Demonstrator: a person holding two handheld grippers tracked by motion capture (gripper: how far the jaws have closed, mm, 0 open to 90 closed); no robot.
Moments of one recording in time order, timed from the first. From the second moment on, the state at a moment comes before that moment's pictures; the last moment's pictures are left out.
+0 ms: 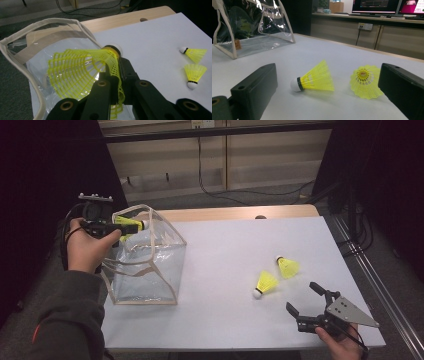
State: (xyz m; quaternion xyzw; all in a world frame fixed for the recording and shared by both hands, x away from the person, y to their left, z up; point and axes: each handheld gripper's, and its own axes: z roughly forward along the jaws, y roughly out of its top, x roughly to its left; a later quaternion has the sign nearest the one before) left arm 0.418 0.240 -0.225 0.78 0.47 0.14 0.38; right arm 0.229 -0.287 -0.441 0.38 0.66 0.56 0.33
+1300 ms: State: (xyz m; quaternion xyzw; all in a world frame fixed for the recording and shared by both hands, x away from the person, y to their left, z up) left arm 0.433 0.241 -0.244 0.77 0.50 0.16 0.36; right arm 0.229 -0.287 -0.441 0.37 0.65 0.57 0.33
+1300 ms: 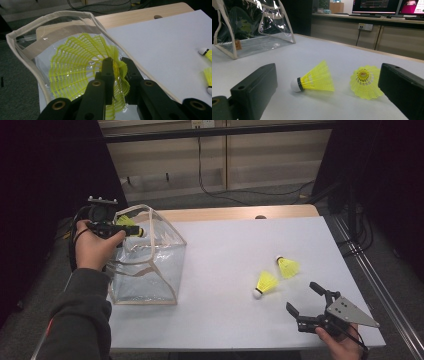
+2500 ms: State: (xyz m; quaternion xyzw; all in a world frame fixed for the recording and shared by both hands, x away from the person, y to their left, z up) left arm 0.438 0.237 -0.254 0.77 0.50 0.17 0.35; right arm 0.228 -0.286 -0.440 0.37 0.66 0.57 0.33
